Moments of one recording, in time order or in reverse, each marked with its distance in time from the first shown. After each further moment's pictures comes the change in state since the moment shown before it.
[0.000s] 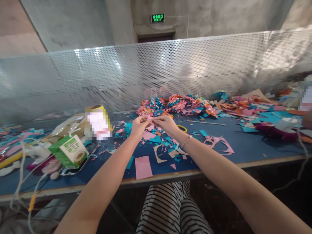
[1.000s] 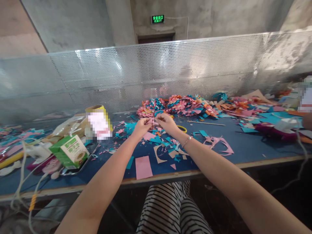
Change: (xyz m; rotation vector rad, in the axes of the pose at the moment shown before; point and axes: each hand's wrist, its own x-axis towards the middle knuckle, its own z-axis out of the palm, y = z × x) left_hand -0.001 0.000 -0.001 0.235 -0.222 -0.008; right_hand 0.009 0.007 -0.011 -0.443 0.044 -0.287
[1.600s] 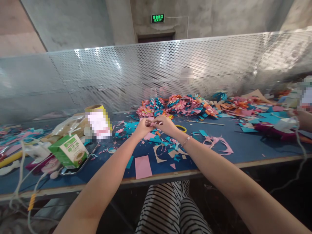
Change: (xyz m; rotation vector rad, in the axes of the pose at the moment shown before) left_hand 0.001 -0.006 0.001 0.114 -0.029 0.048; right_hand -0.005 -0.013 -0.005 -0.236 -0.179 -0.131
